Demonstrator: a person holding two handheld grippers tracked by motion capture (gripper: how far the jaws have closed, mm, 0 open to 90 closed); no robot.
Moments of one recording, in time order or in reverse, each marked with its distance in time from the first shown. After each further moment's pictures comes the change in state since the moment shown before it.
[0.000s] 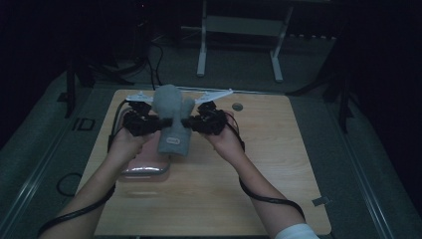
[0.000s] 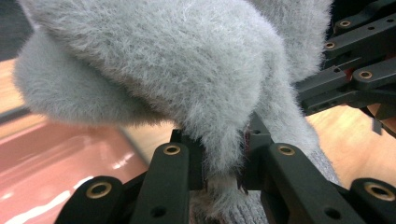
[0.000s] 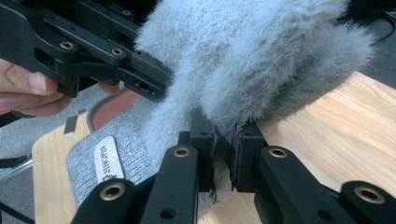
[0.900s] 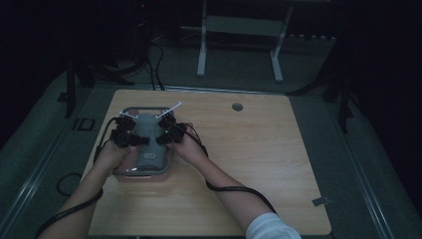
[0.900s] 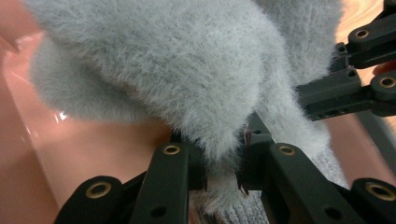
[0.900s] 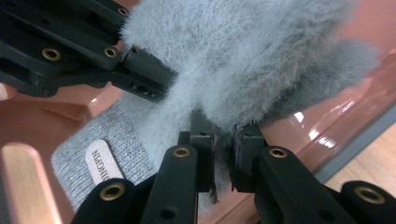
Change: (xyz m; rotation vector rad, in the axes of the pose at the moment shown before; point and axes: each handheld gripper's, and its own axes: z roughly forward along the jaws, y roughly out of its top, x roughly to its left) left arm 0.095 -0.078 0.049 0.294 0.115 -0.181; right arm 0.001 -0.027 0.156 0.330 0.004 0.096
